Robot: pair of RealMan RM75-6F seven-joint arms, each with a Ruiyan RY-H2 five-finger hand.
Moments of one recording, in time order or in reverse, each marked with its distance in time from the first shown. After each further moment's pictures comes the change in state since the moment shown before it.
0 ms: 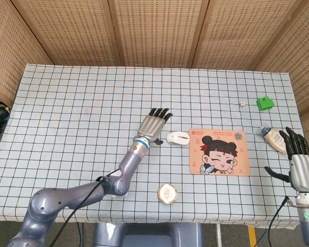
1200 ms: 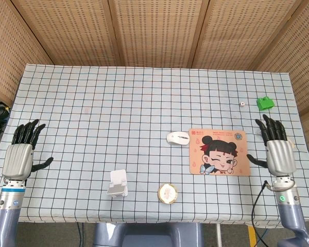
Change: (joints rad) left arm 0.878 0.737 0.410 -0.759 0.550 0.776 -0.338; right arm 0.123 -0.052 0.078 -0.123 0.063 -0.104 -0.299
